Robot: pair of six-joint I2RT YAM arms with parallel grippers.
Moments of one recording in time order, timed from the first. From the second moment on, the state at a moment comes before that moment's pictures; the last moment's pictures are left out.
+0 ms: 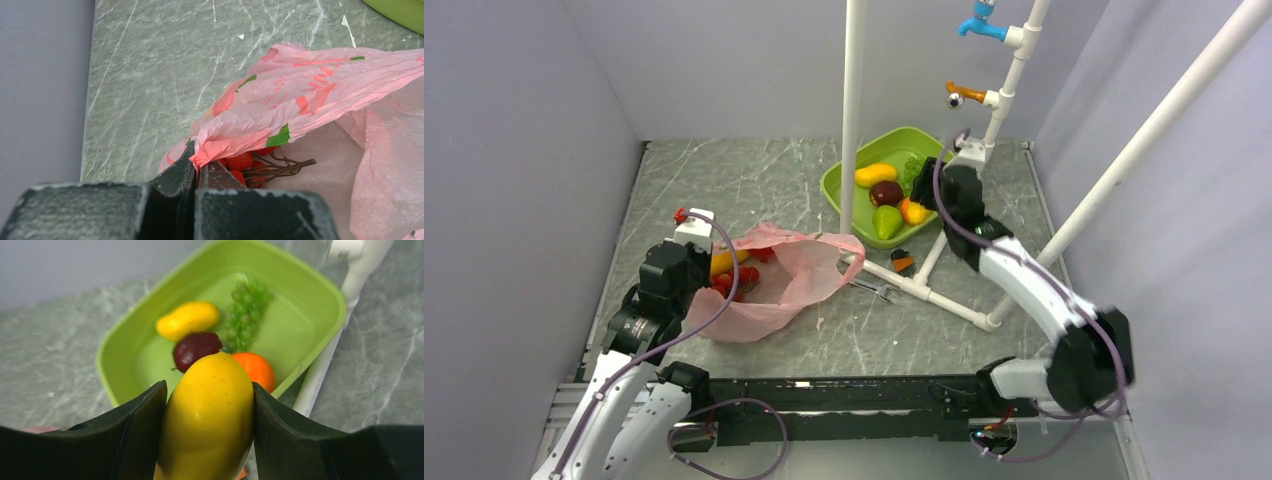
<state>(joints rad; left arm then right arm) -0.31 0.58 0.70 -0.51 -0.29 0.09 0.45 1.22 0.93 0.05 0.39 0.37</state>
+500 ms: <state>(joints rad) -0.31 0.59 0.70 -0.51 -0.29 0.09 0.36 1.86 1.39 -0.22 -0.01 0.42</state>
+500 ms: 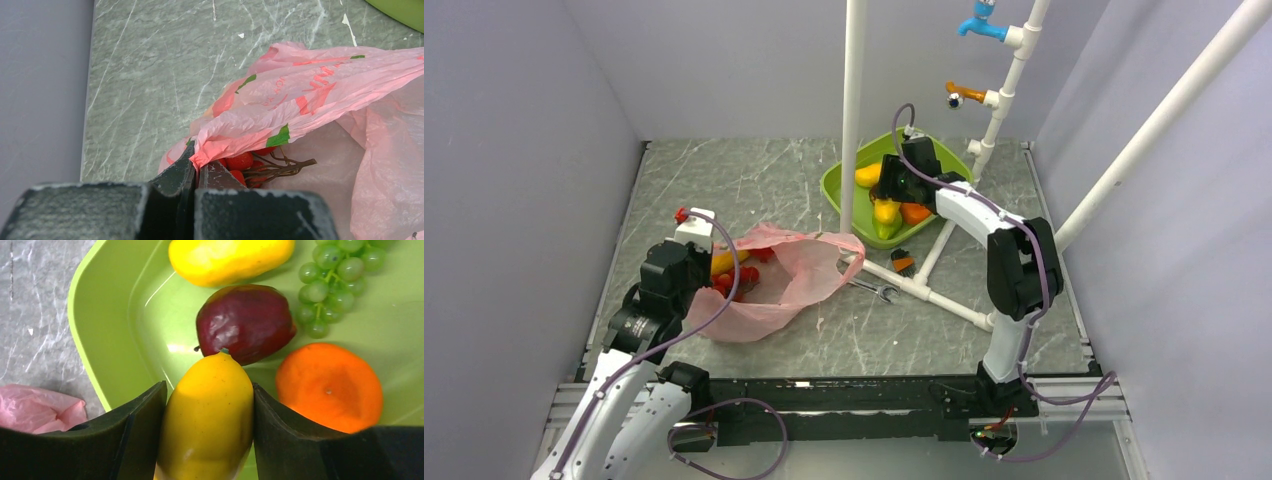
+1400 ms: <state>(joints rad) -0.31 0.59 0.70 -0.50 -0.29 0.09 0.41 1.78 1.27 -0.23 -0.03 0.41</state>
